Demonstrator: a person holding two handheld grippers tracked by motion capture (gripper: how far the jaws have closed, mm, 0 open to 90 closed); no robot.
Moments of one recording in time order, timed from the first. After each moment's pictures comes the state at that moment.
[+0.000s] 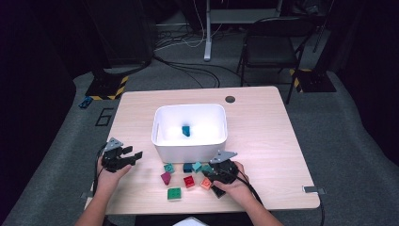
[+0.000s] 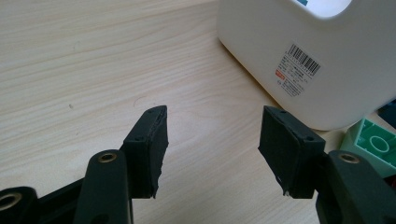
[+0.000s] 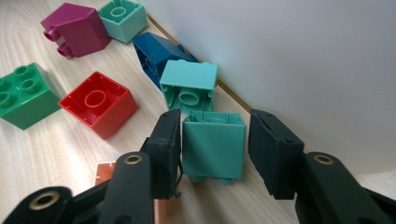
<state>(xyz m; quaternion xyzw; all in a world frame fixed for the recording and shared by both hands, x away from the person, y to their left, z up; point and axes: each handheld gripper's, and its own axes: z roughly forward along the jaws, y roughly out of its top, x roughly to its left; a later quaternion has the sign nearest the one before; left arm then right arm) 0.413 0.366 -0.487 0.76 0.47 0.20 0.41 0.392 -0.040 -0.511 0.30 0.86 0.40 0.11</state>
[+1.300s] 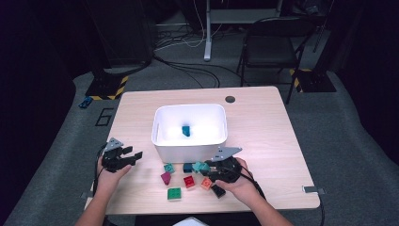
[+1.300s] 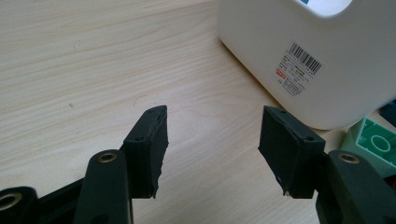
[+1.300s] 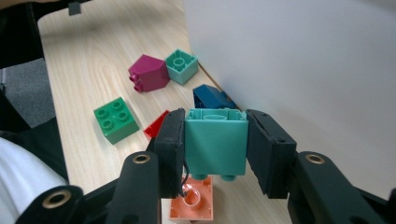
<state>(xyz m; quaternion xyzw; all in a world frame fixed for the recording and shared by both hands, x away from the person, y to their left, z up) 0.413 0.365 -0.488 0.76 0.47 0.20 0.41 0.373 -0.043 -0.452 0.25 0.86 0.44 0.09</state>
